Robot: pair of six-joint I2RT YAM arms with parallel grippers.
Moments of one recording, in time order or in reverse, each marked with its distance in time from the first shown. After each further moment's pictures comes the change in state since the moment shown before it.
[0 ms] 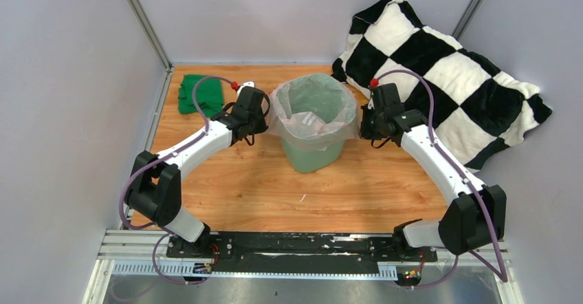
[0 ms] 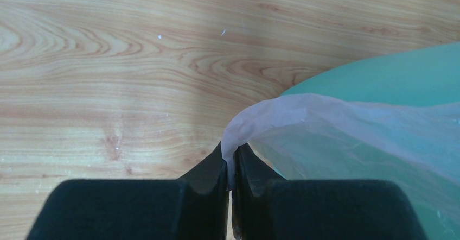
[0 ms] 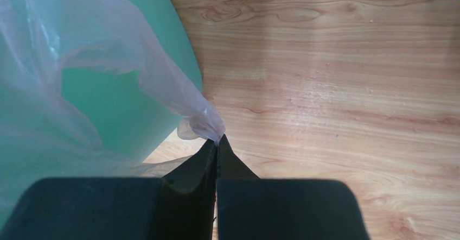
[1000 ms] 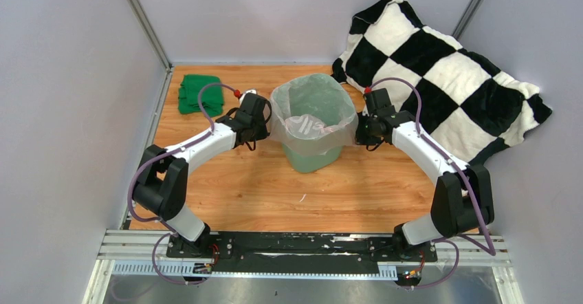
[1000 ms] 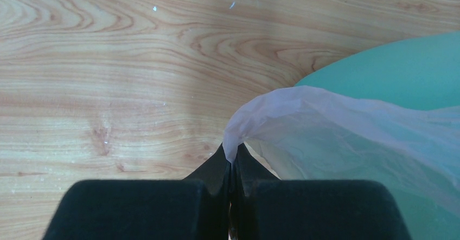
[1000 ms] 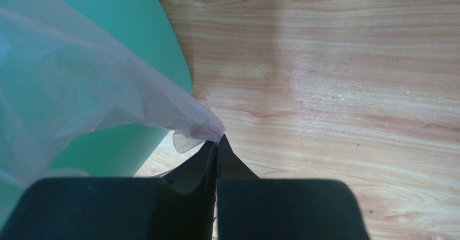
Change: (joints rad) left arm 0.001 0.044 -0.060 0.040 0.029 -0.024; right arm -0.015 0.126 -0.062 0.081 -0.058 0.010
